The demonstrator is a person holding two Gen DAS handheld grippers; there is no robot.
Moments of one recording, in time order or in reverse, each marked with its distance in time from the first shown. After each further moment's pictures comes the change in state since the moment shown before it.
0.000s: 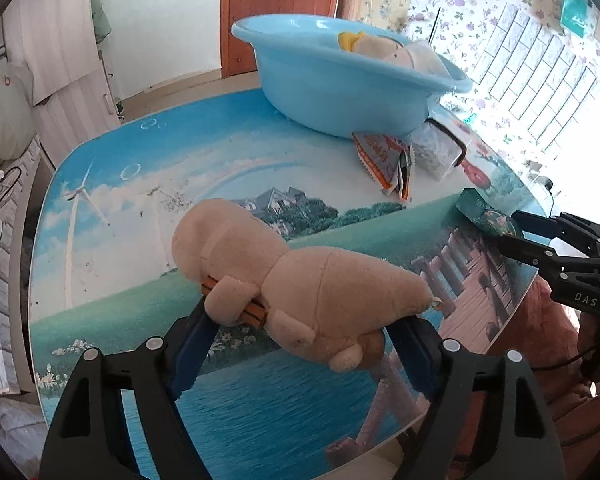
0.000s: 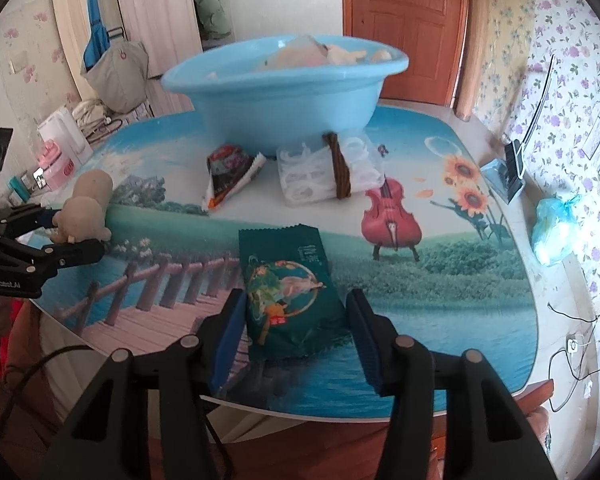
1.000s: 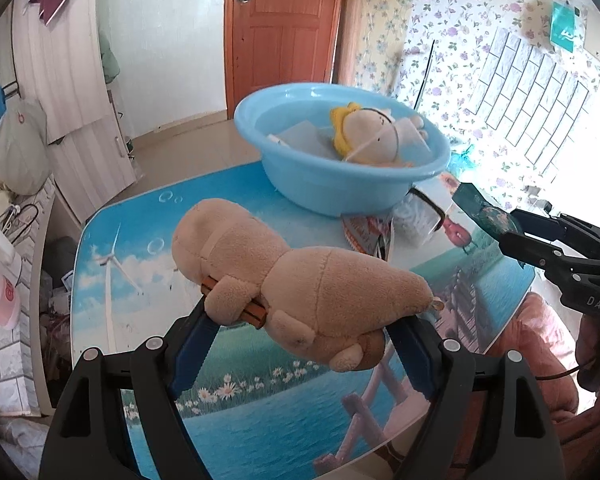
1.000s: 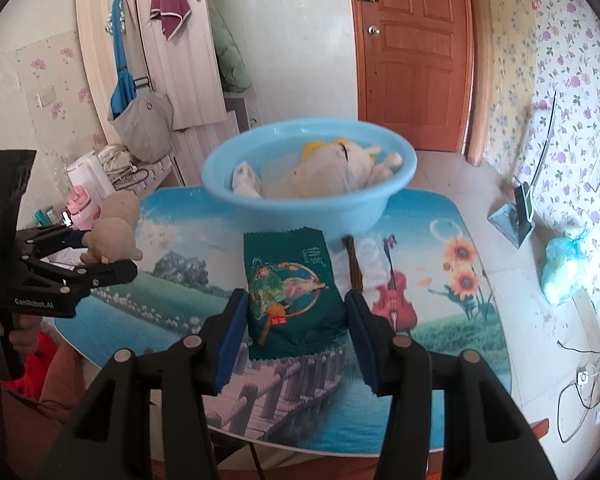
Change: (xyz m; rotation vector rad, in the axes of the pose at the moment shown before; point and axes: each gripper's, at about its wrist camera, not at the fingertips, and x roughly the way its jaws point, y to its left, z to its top) left arm -0.045 -0.015 0.037 0.022 -0.131 0.032; right arm -0.048 0.005 0.044 -0.018 -0.181 0.069
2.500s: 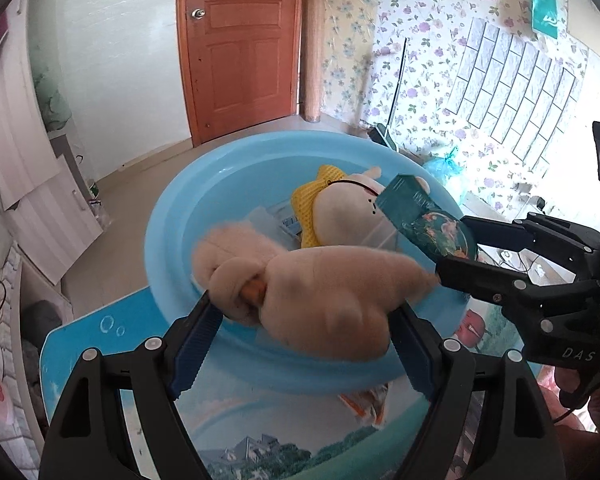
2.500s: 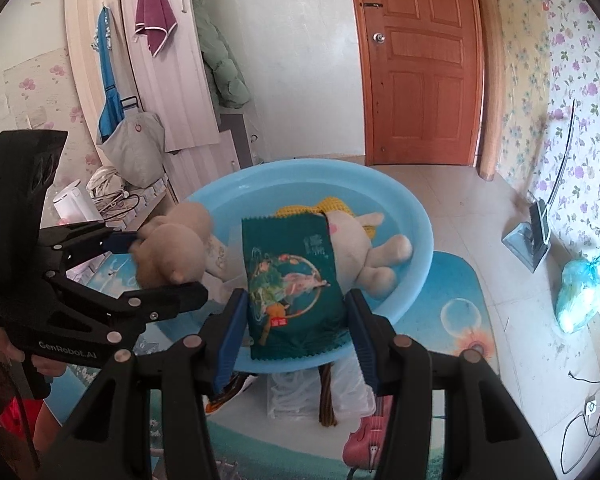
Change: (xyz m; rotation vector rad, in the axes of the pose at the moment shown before) left arm 0.091 -0.031 0.110 0.119 -0.027 -0.061; right arm 0.076 -0.036 0.066 0.012 -0.024 0.033
